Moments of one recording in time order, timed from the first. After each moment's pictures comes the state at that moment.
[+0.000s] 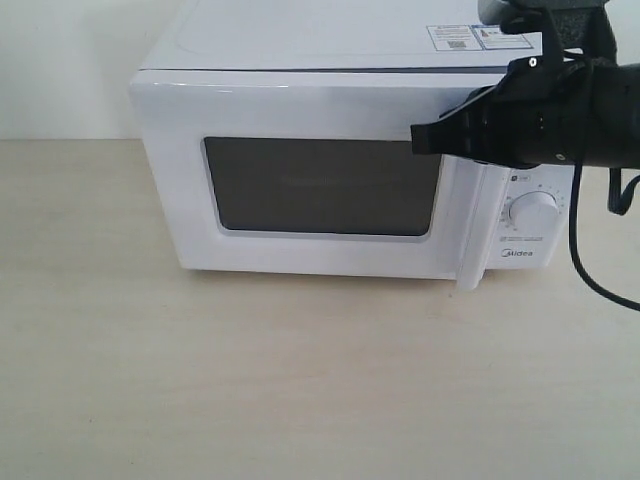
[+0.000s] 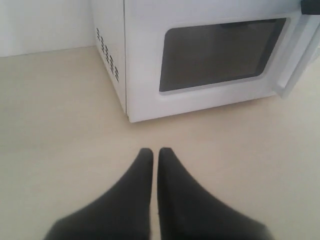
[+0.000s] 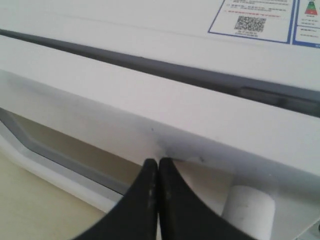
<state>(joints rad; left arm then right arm) -0.54 0.28 -0.46 0.19 0.68 -0.26 0.40 1.37 -0.82 1.74 0.05 -1.67</state>
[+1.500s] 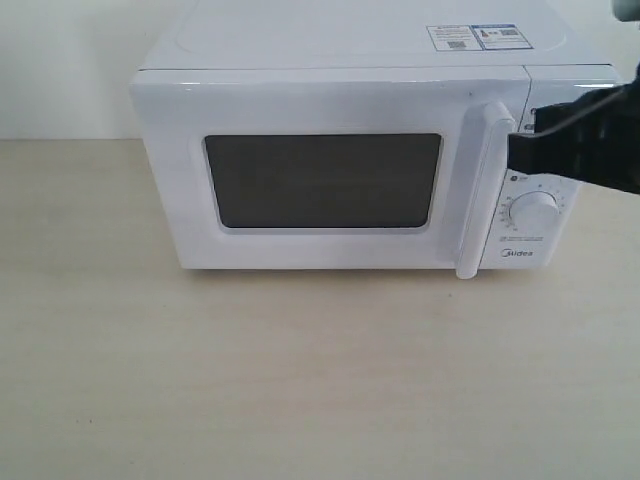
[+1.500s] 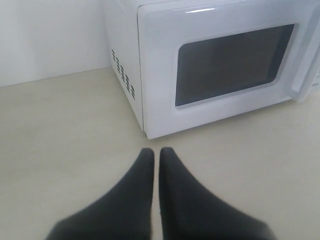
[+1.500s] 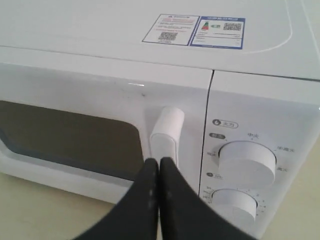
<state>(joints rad) -0.54 0.27 -0.42 0.30 0.61 -0.30 0.40 1.02 -0.61 1.74 -0.06 -1.66</state>
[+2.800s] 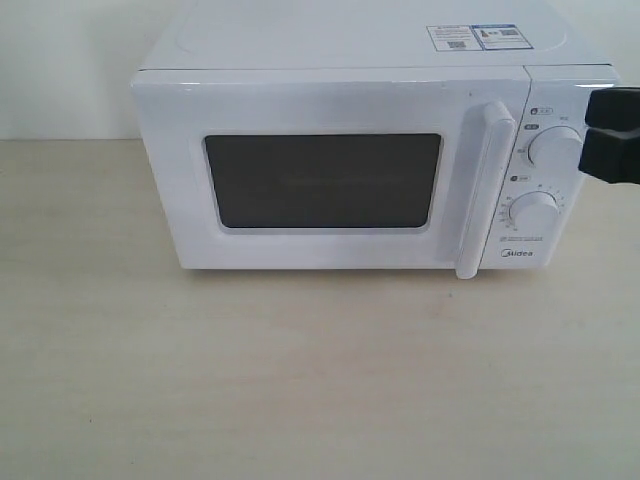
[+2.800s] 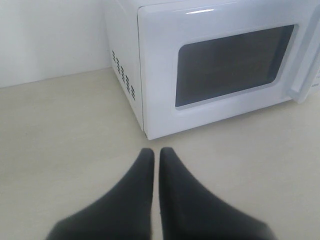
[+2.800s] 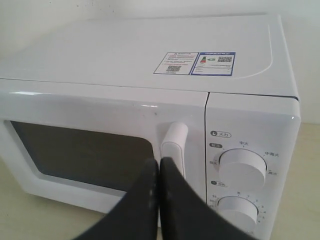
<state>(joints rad) -0.54 0.27 -0.42 0.30 0.61 -0.30 0.40 0.81 -0.52 1.74 -0.04 -1.63</state>
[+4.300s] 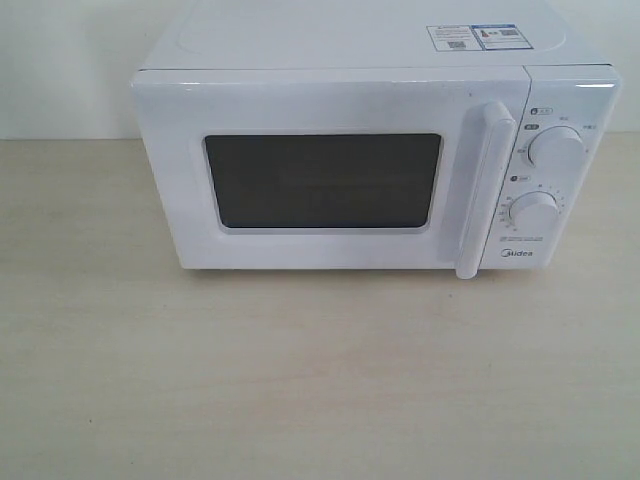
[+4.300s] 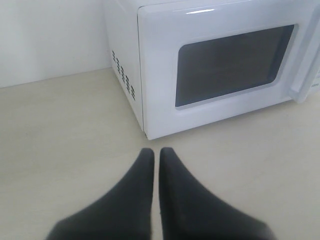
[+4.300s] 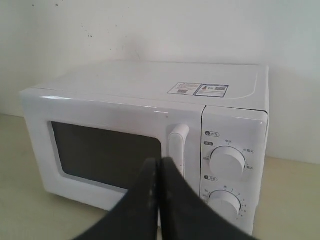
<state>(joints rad) -0.54 0.27 -0.42 0.30 0.61 -0.30 0.39 0.25 -0.34 0.04 0.20 -0.01</state>
